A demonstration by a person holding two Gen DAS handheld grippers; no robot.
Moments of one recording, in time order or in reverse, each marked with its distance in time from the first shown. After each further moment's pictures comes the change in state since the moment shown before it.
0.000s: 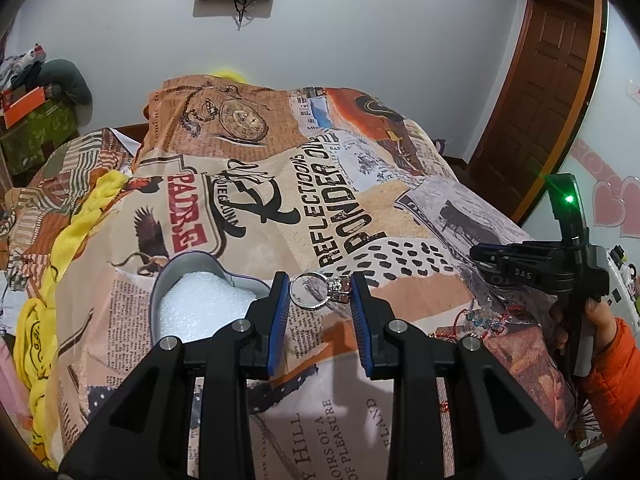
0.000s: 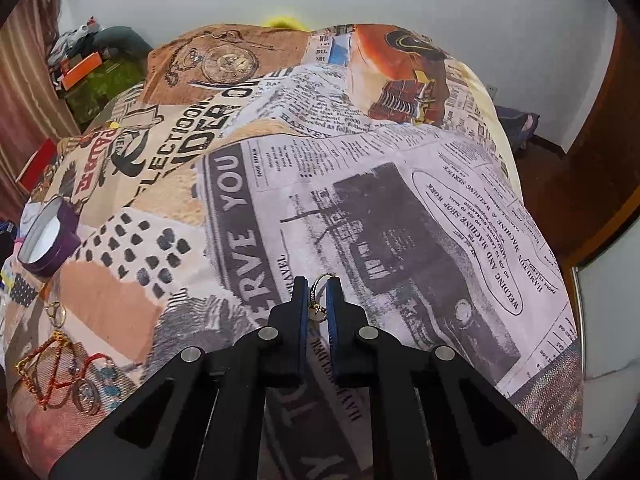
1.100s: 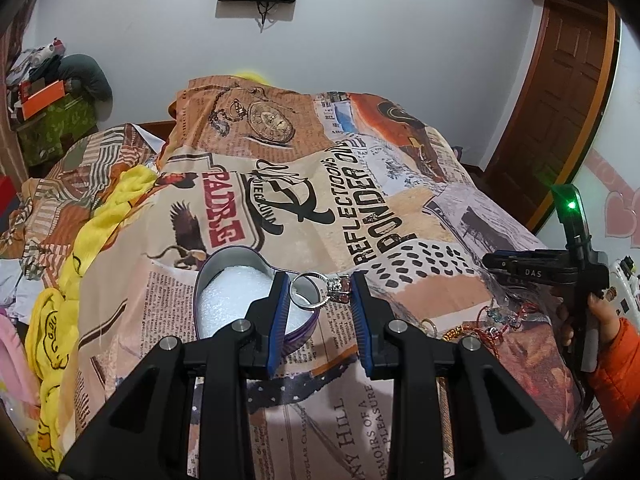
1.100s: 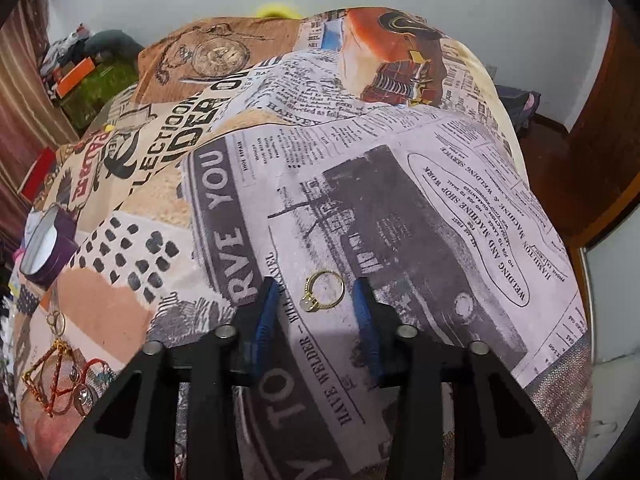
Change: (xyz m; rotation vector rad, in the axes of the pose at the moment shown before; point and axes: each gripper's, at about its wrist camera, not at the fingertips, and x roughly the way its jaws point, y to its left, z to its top) left arm -0.012 0.022 -0.004 -0.038 -0.012 0.054; right arm 0.013 -0.014 -0.001 0.062 0.054 0.017
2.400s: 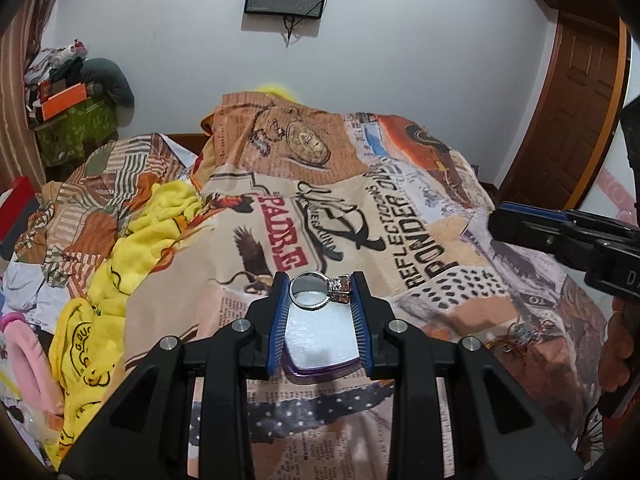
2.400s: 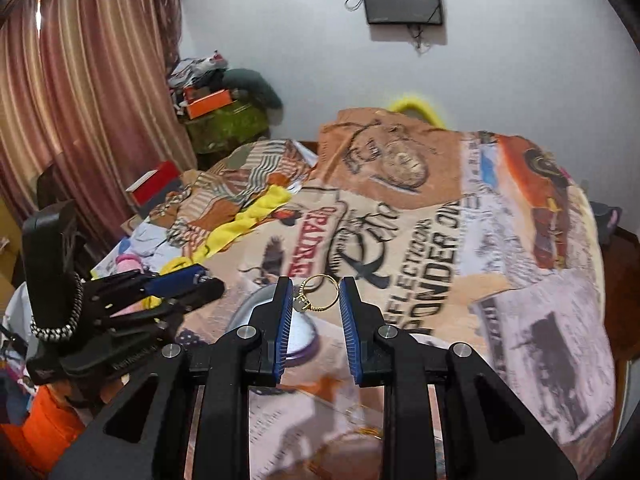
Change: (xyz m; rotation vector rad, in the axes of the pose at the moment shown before) left arm -0.024 0.059 0.017 -0.028 -0.043 0.048; right arm -0.094 0.194 0.031 -0.254 -0.256 0.325
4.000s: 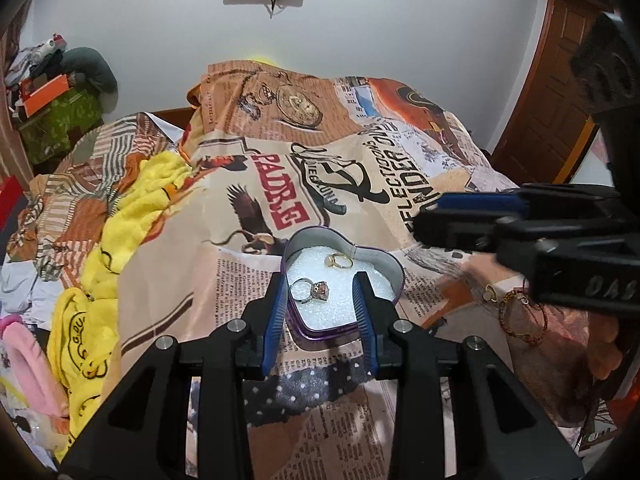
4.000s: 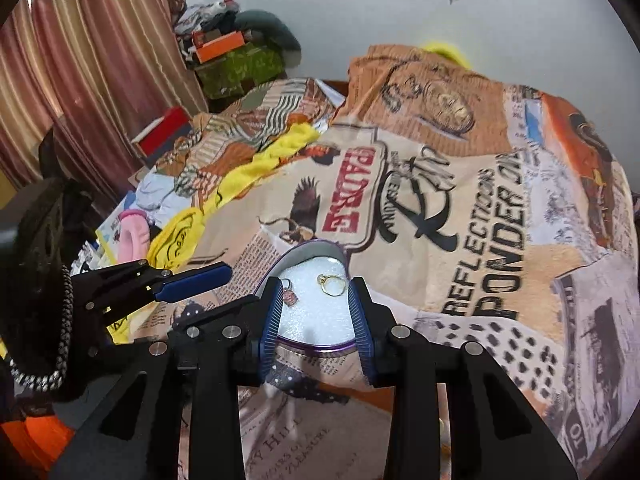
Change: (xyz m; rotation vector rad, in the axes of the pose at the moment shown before) left arm 0.012 0.006 -0.020 0.055 0.101 -0.027; right arm 0.056 0.025 -0.007 -0.022 0.181 0.031
